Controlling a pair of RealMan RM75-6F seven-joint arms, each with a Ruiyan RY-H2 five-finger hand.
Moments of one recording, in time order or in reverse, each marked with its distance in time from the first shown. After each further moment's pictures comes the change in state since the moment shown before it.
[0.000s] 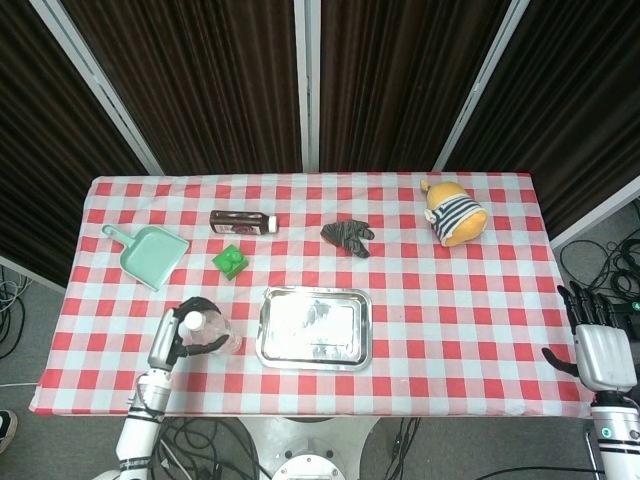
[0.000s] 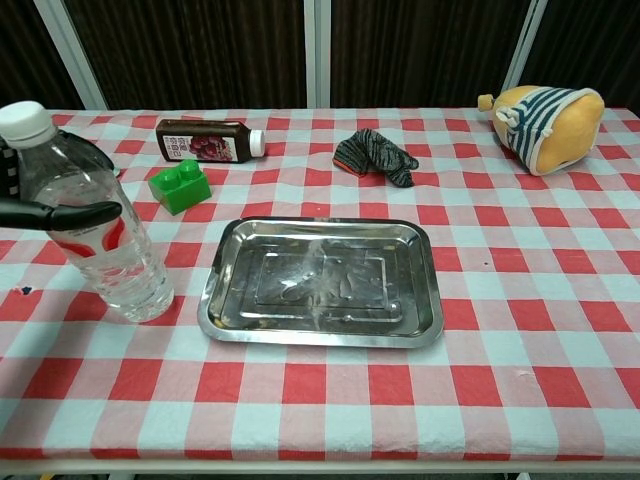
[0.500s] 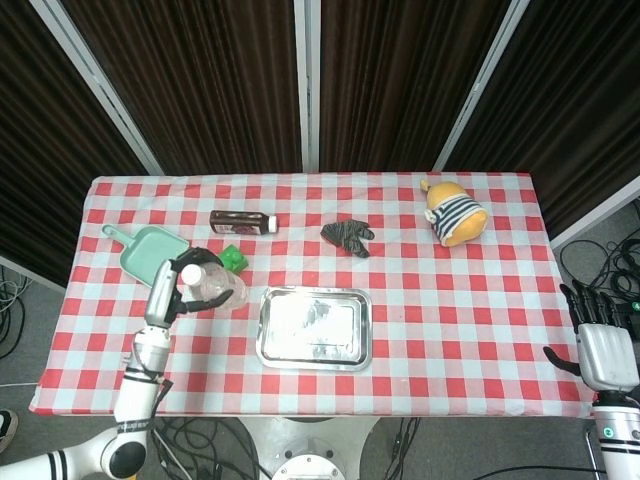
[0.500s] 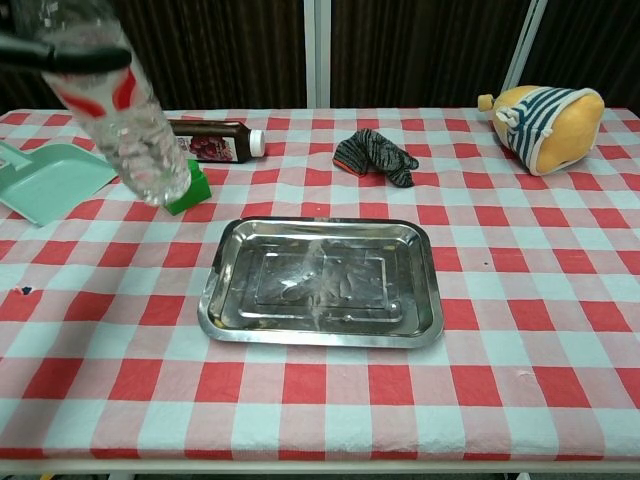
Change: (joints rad) left arm -0.140 0.122 -0.234 -0.173 -0.061 -0.055 0.174; right arm -0.002 0.010 0.004 -0.013 -0.002 0.010 0.002
